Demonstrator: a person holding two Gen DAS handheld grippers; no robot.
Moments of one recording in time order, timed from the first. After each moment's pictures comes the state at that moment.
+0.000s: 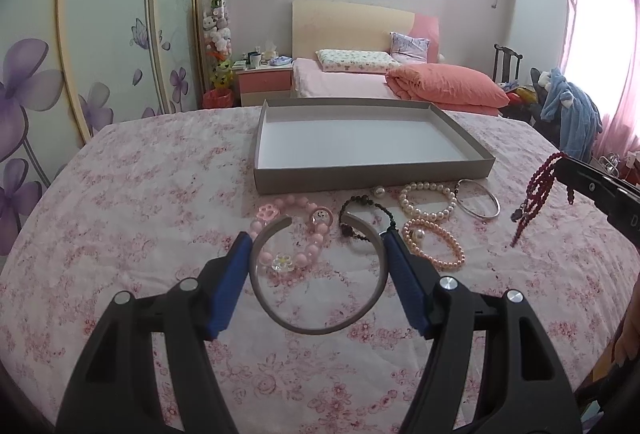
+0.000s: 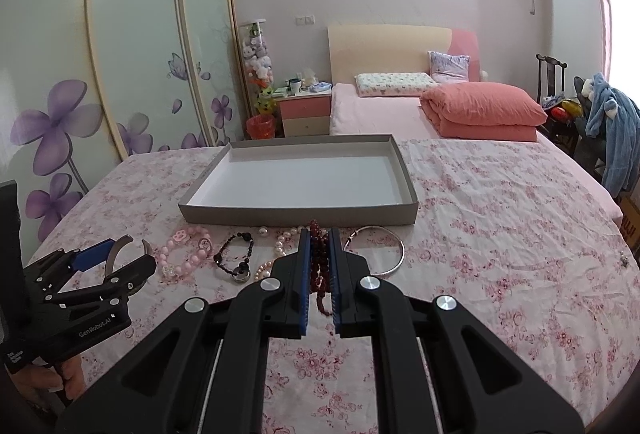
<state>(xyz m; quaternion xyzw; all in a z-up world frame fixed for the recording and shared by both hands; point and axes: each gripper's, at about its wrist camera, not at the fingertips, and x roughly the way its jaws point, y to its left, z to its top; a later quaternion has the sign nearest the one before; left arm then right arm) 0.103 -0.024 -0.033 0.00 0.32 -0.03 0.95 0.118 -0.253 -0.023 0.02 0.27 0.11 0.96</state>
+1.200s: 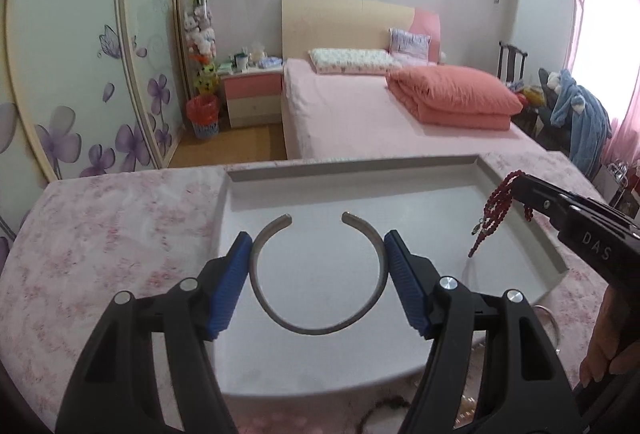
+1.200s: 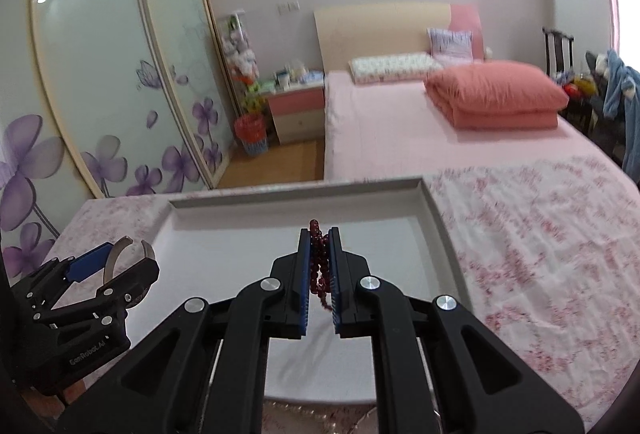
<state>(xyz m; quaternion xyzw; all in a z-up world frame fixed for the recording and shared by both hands) 0.319 -0.035 -0.035 0.01 0.34 -0.04 0.94 0.325 -0.235 -0.051 0.07 0.32 0.10 0.94</state>
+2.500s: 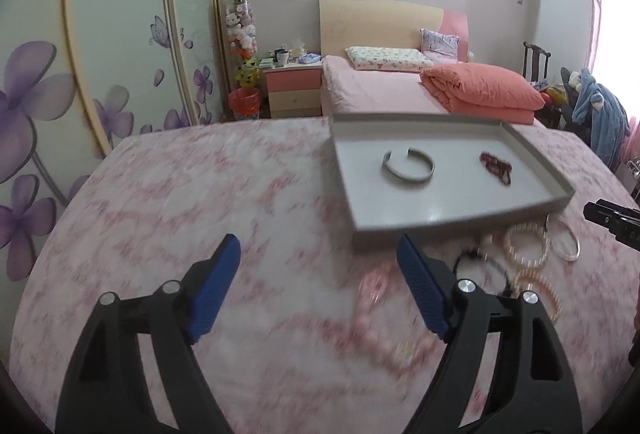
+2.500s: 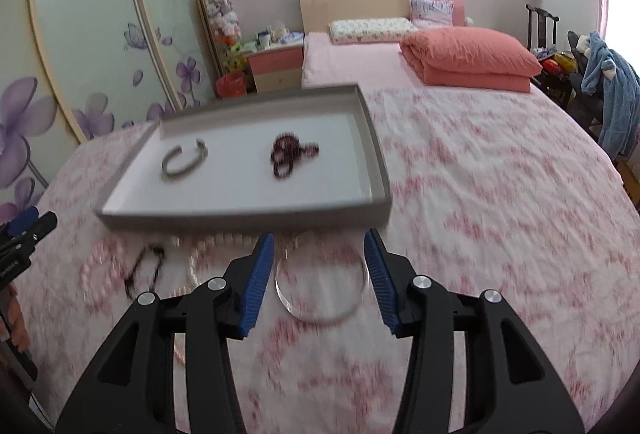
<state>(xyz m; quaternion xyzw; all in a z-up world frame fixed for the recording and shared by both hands) 0.188 0.051 -0.039 0.01 0.34 0.02 0.94 0.223 -0.281 -0.074 0.04 0.38 0.07 0.92</state>
